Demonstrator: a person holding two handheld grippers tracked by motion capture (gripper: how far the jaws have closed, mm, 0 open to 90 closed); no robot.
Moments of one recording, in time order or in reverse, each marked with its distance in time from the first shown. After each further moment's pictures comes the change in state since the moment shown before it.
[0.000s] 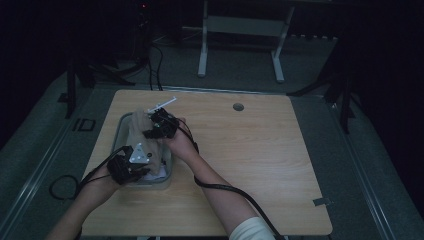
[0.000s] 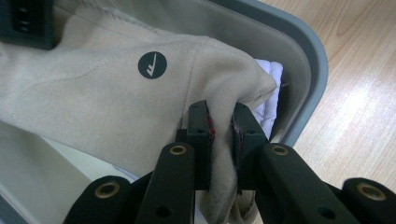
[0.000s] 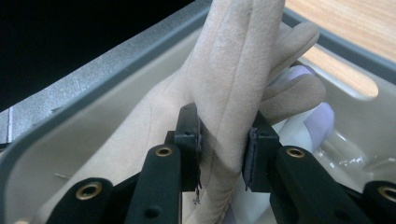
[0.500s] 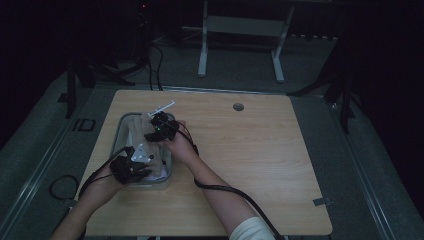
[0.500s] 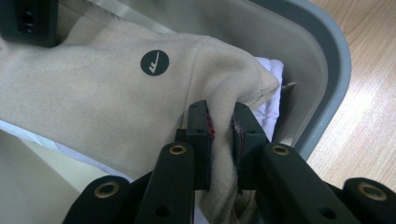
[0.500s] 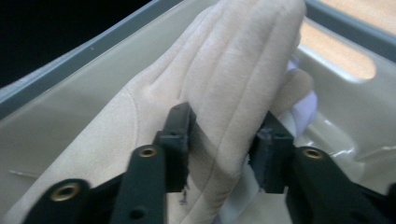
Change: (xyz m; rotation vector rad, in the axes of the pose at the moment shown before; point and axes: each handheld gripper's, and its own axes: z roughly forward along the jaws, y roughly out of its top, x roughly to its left) left arm 0.005 -0.005 0.016 0.004 -0.039 -0.044; right arm -0.005 -0.009 0.014 0.027 -0.062 -0.025
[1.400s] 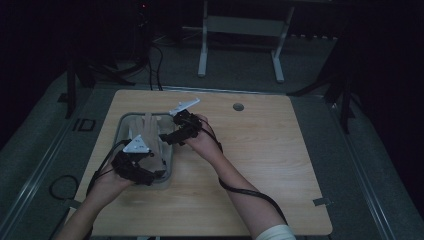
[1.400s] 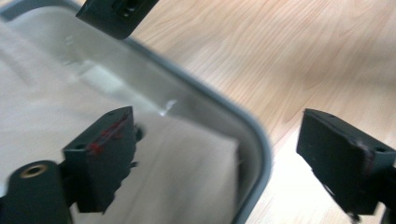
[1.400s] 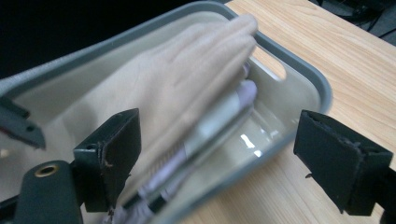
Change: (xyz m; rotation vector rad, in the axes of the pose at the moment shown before) left arm -0.009 0.026 -0.015 -0.228 -0.120 -0.123; right arm -0.017 -0.023 -0.079 -0.092 -0.026 -0.105
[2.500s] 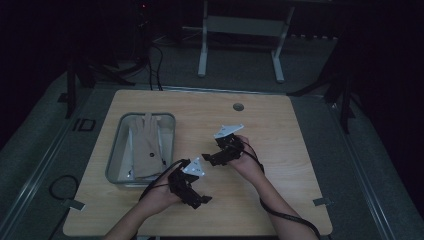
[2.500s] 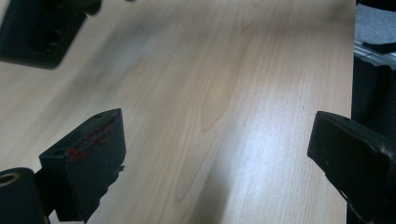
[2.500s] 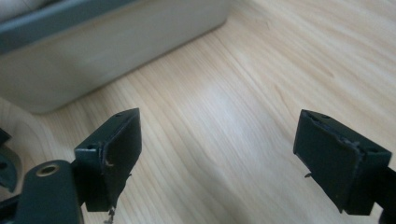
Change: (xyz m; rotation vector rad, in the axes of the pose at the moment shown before) left arm -0.081 0.026 0.106 0.036 -0.248 0.190; right arm -0.038 -0.119 -0.062 0.044 -0.093 -0.010
